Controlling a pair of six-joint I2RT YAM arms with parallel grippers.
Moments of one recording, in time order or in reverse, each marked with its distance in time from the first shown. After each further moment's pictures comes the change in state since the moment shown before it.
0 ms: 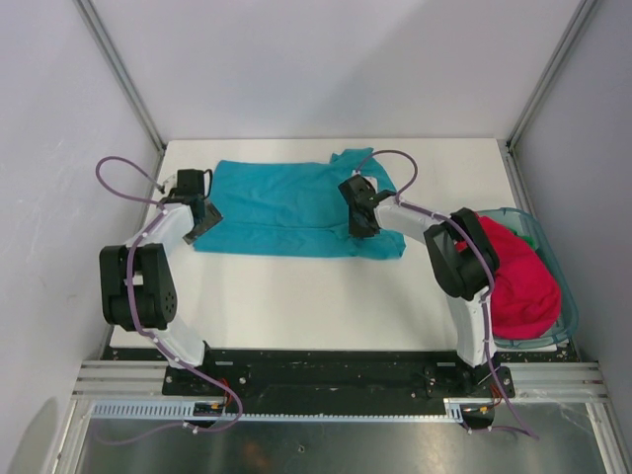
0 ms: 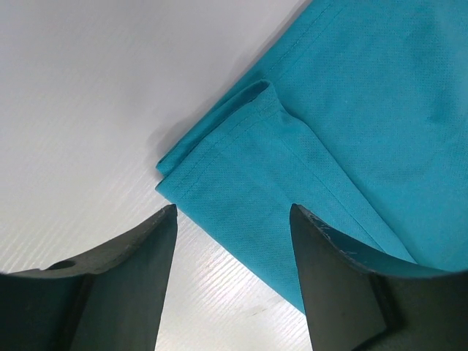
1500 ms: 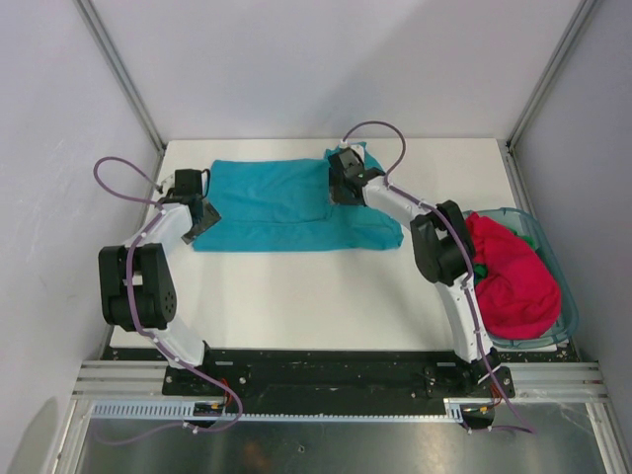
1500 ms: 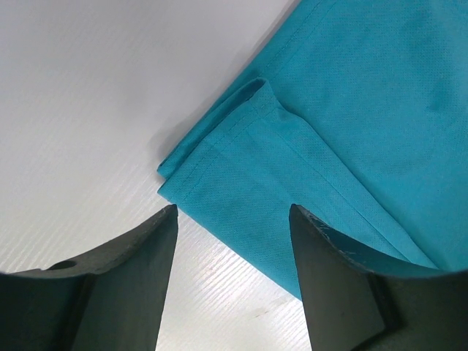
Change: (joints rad) left arm 0.014 0.000 0.001 0.002 0.006 0.009; right arm -0.024 0.211 0.366 0.024 0.047 -0.073
